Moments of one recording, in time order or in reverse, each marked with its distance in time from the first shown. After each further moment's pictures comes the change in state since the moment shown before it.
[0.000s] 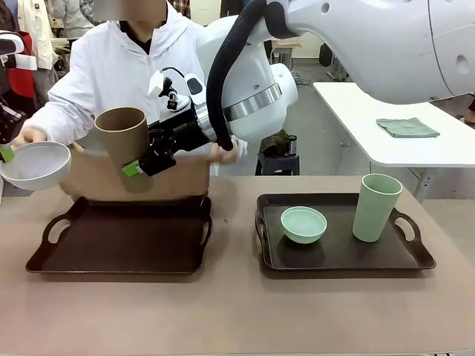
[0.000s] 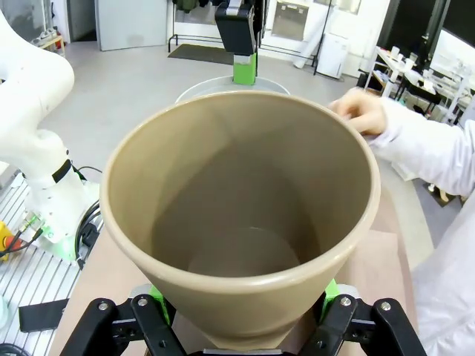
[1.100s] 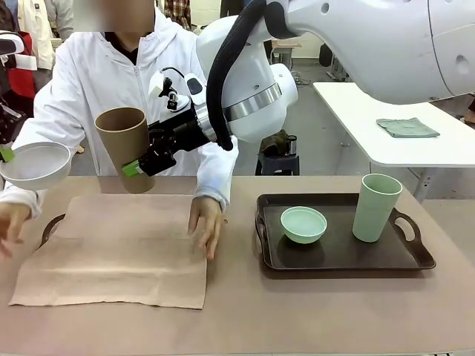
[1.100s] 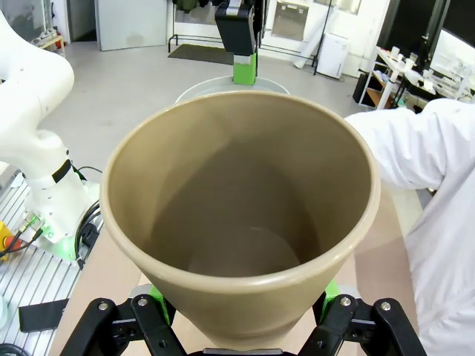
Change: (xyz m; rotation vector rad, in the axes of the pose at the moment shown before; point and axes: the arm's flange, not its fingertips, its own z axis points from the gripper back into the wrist) left arm 0.000 0.000 0.000 0.000 0.000 0.000; right arm 0.000 0.000 0.000 0.000 0.000 0.000
